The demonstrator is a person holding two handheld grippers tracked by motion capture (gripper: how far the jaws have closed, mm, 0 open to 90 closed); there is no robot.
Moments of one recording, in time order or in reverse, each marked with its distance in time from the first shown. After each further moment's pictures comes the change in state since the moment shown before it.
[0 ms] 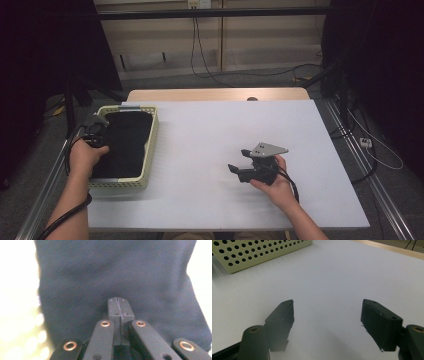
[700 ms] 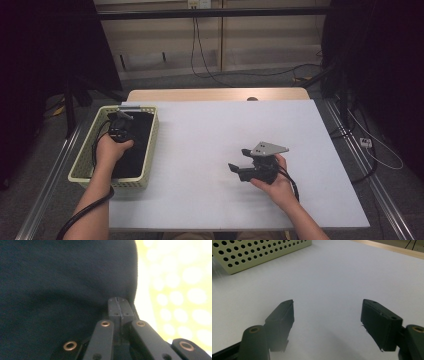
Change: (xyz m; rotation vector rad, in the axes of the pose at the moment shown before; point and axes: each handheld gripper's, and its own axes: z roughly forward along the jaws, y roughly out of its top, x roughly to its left) left arm -0.046 0.019 0.035 -0.034 -0.109 0.072; right arm -0.002 0.000 0.000 -0.001 0.002 0.002
